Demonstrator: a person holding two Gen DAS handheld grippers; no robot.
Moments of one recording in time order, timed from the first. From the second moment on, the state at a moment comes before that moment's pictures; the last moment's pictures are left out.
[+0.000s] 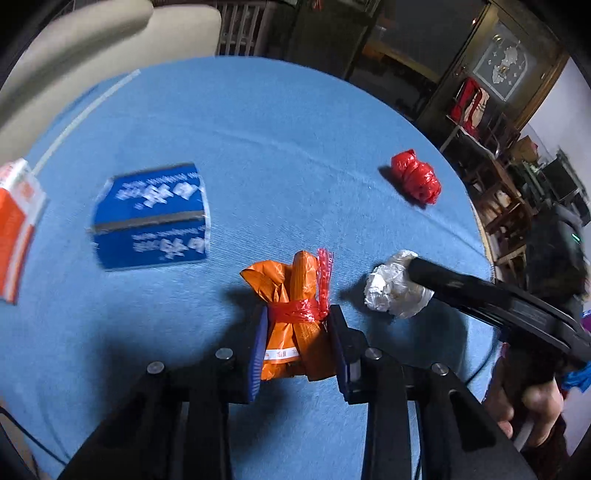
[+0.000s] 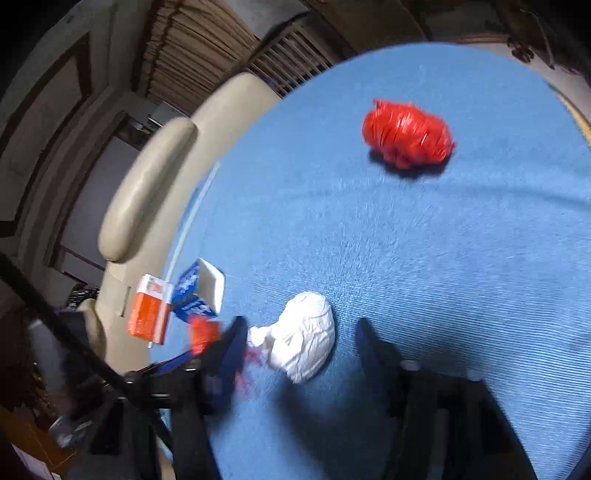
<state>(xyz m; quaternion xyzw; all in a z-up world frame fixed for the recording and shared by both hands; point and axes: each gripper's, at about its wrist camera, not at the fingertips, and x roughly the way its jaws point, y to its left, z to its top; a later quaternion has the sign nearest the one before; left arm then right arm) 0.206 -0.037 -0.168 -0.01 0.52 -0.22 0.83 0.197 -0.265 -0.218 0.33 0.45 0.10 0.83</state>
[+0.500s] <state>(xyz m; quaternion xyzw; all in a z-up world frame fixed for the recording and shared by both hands) 0.169 -0.042 -0.127 0.08 0.45 -0.17 0.88 0.158 -0.257 -0.181 0.28 0.41 0.07 0.87</state>
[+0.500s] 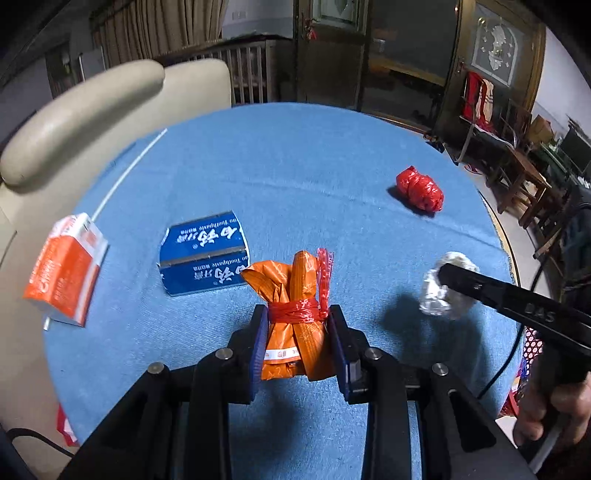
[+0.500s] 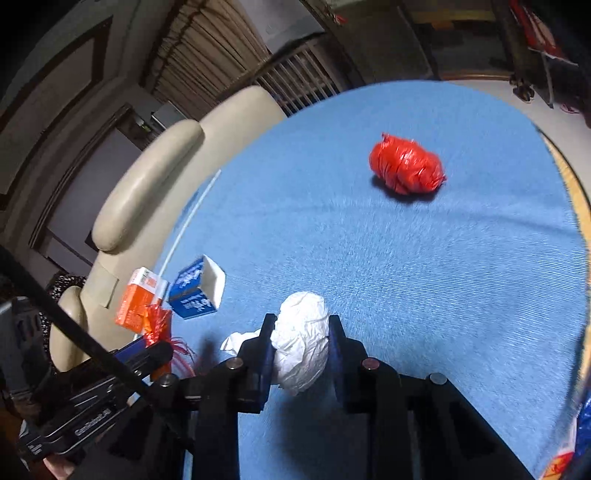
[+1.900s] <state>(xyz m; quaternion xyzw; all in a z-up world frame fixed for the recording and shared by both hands) 0.090 -0.114 -0.076 0.17 0.36 -0.21 0.89 0.020 -0.318 -0.131 0.31 0.33 0.05 0.89</state>
